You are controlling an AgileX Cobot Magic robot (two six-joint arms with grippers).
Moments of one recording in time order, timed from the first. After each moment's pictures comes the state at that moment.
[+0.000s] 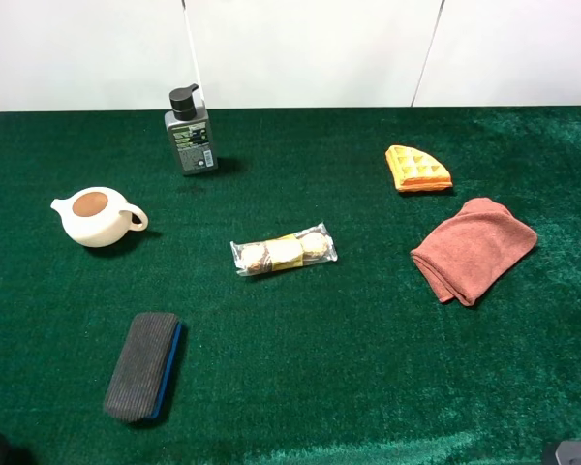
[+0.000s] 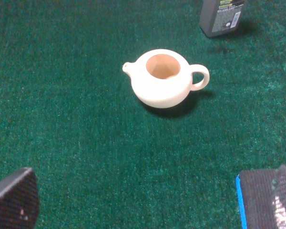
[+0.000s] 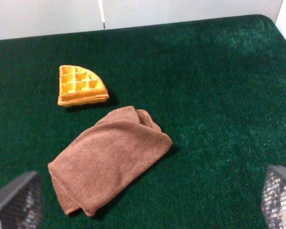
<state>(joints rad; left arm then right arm) -0.04 -0.01 -0.50 0.02 1.06 0.00 0.02 -0.01 -0.50 0.00 1.03 0.02</state>
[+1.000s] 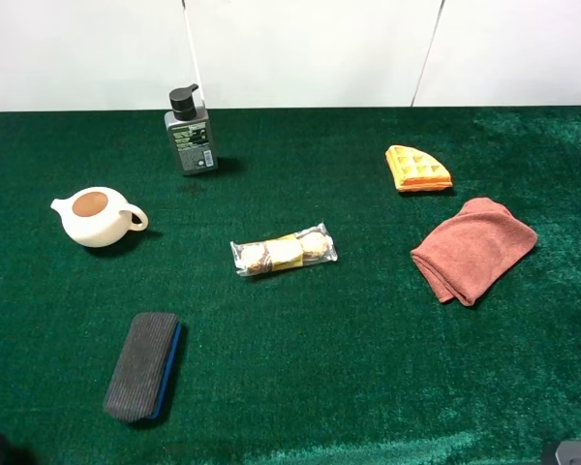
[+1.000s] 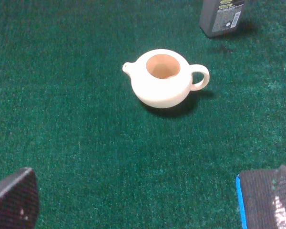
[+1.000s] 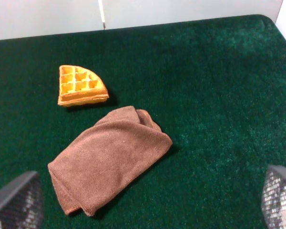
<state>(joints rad) -0.04 -0.01 -0.50 0.02 1.06 0.00 0.02 -0.01 -0.50 0.00 1.03 0.02</state>
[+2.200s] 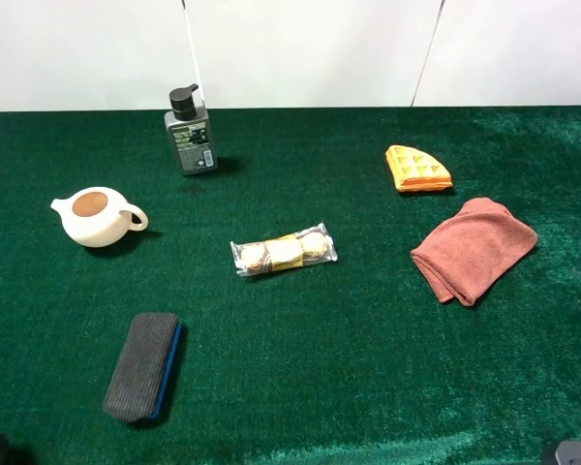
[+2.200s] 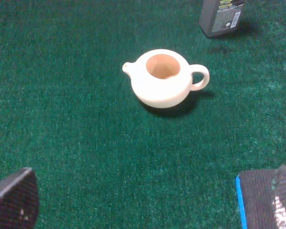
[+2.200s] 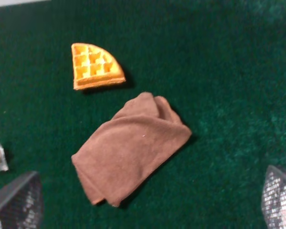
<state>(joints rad) -0.04 -0.01 -0.50 0.02 1.06 0.00 0.02 0.61 -0.84 0.08 1.07 0.02</state>
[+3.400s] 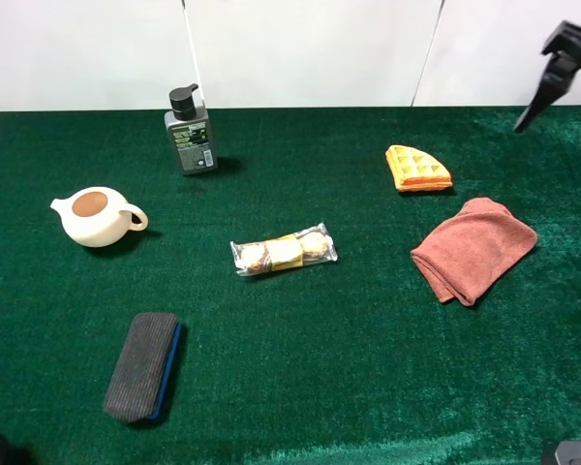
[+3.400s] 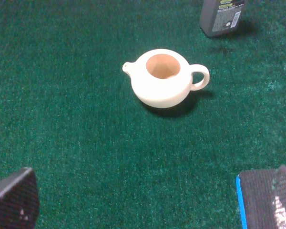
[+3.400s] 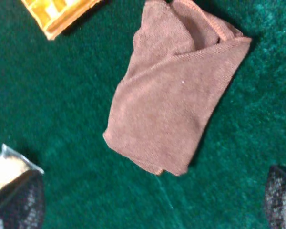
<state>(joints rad) -0.04 -0.01 -0.50 0.02 1.06 0.00 0.05 1.40 -1.07 0.16 1.06 0.45</state>
